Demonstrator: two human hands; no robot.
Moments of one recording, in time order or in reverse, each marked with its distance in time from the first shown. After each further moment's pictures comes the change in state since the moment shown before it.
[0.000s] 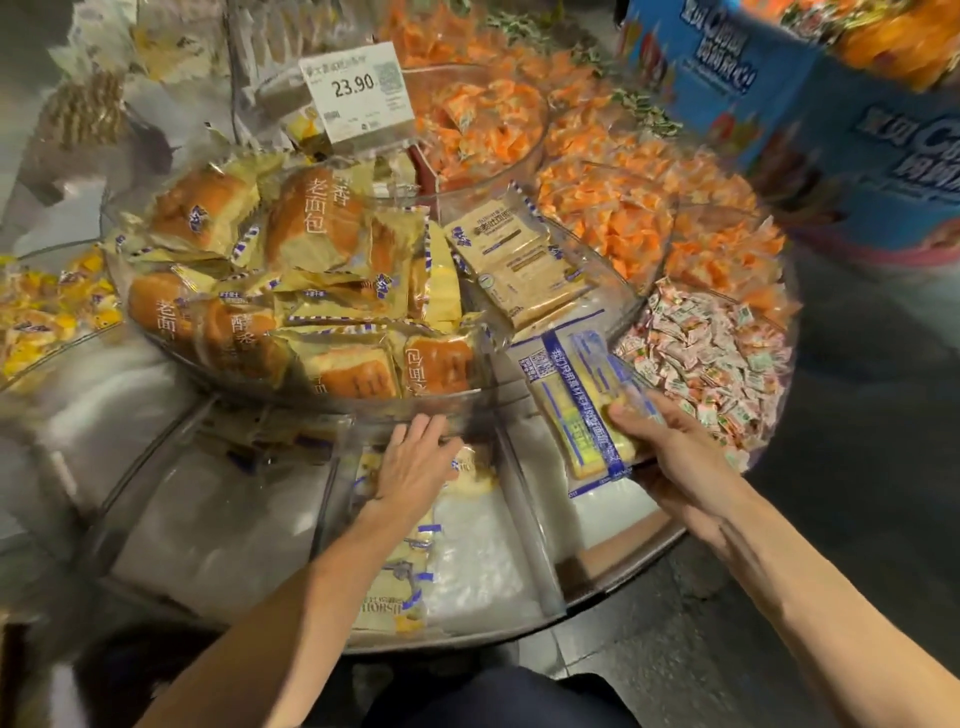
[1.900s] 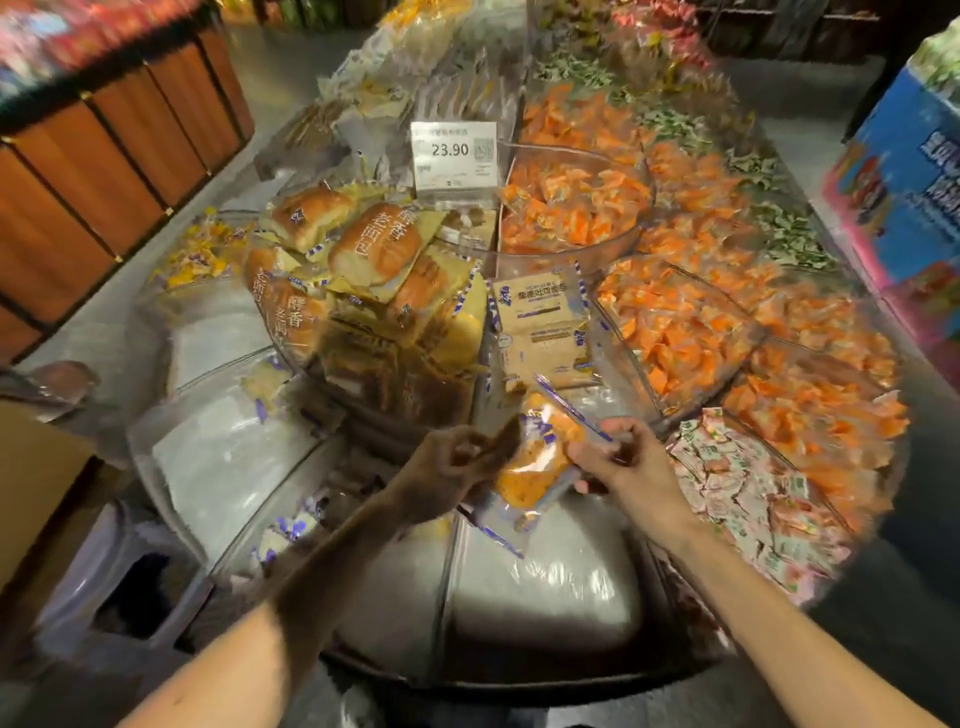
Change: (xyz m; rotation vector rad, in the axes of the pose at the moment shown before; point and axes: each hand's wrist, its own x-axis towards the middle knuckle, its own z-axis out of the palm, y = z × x) left_hand 0.025 0.103 -0.117 -1.624 0.214 -0.546; right_hand 0.106 -0.069 -0.042 -0.612 -0.322 -0.191
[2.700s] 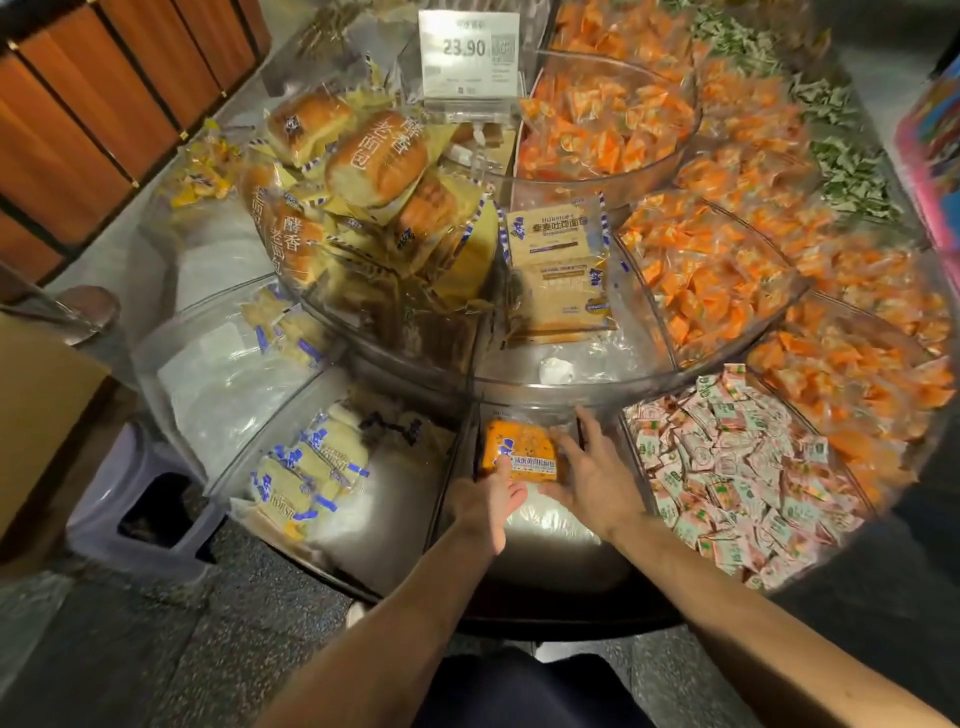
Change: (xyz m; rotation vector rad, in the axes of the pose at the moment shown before) left_hand 0.023 -0.112 0.106 -0.712 0.457 -0.565; right_hand 0.031 0.117 -0.007 -1.333 -0.253 -0.255
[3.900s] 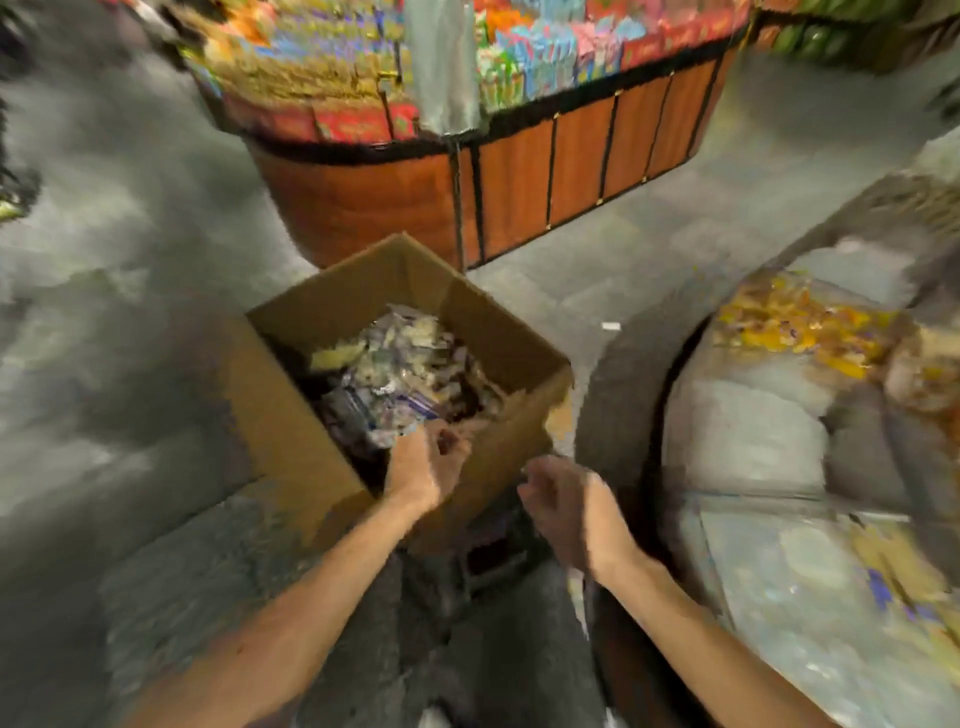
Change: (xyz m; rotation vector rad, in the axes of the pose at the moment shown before) left_hand -0.076 0.351 -0.682 0.618 0.778 0.578; right_hand 0.134 -0.717 0.085 0.356 -0.165 -0.719
